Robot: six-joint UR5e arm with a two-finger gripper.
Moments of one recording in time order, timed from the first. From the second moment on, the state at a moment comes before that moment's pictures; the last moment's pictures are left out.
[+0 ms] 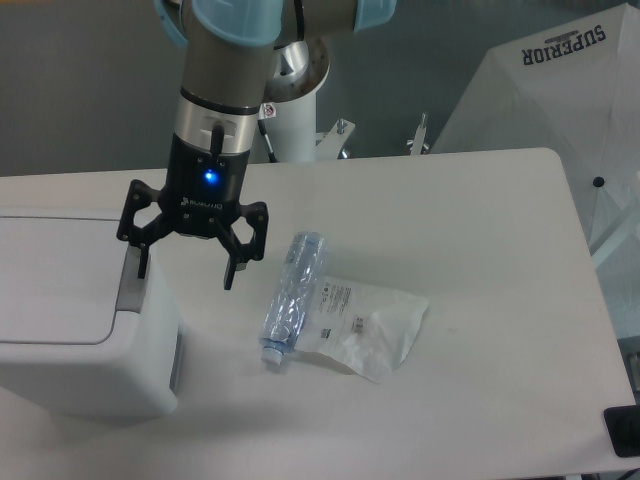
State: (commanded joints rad) arm 2.25 -1.71 -1.61 -0.90 1.17 0.10
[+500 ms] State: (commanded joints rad) arm 2.24 -1.72 -1.61 -0.90 1.17 0.10
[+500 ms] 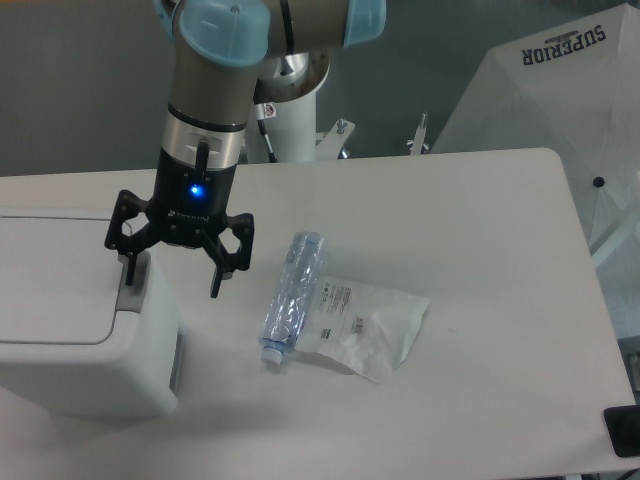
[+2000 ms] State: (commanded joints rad) arm 2.24 -1.74 -1.61 -0.88 1.18 0.11
